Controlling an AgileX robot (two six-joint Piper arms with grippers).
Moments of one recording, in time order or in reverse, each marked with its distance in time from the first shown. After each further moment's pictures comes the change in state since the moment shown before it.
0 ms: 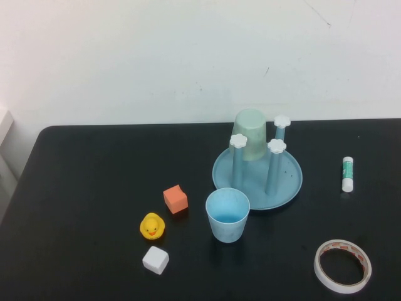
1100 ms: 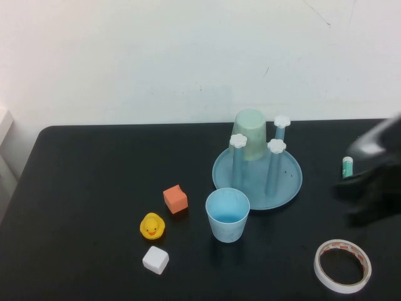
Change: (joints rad) right arm 0.201 1.447 -0.659 1.254 0.634 -1.484; left arm 0.000 0.285 -0.284 -0.094 0.662 0.053
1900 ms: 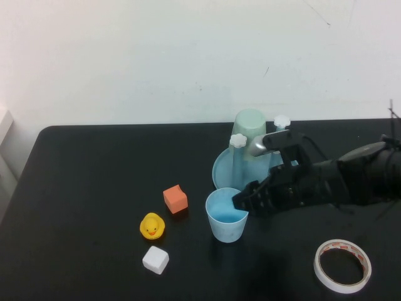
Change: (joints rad) right arm 0.242 0.579 -0.382 0.288 -0.028 0.072; left arm 0.000 0.002 0.004 -0.001 0.017 -0.001
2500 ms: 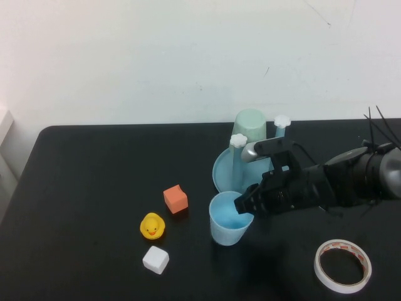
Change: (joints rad) right arm 0.004 0.108 -0.074 0.005 0.002 0.000; left arm 0.000 0.000 0.000 -0.084 0.017 -0.006
